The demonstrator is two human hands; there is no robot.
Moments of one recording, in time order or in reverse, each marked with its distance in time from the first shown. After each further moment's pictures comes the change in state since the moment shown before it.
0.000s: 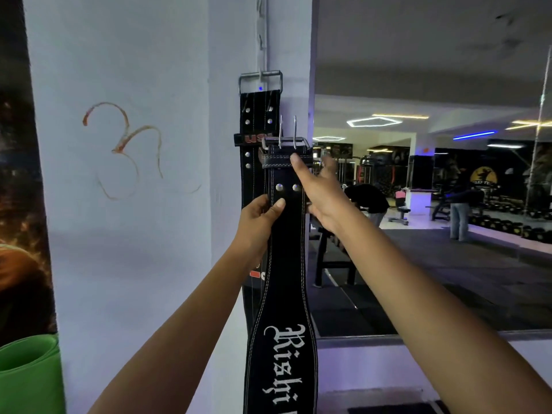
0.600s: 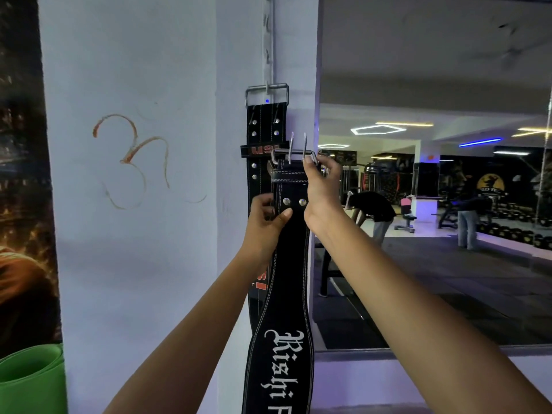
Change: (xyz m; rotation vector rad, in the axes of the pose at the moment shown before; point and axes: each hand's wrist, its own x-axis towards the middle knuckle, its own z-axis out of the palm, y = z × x) left_hand 0.011 0.008 0.001 0.148 0.144 0.023; right_hand 0.025 -0.006 0.027 0.417 0.248 0.024
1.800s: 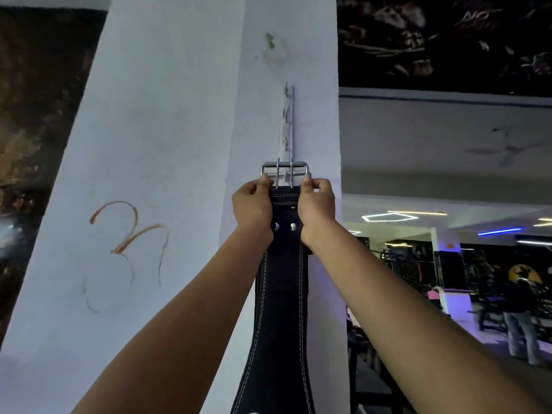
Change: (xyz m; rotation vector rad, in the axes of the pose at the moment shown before) left_hand 0.222 0.085 -0.001 -0.199 0.325 0.247; right_hand 0.153 -0.032 0.103 -0.181 -0.031 -0.307
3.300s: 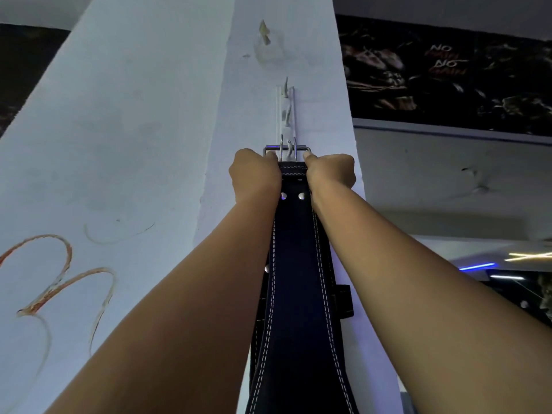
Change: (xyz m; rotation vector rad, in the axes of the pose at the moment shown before) left_hand 0.148 -0.015 0.050 0.442 0.015 0.331; right_hand 0.143 0.002 0.054 -0.127 0.229 -0.162
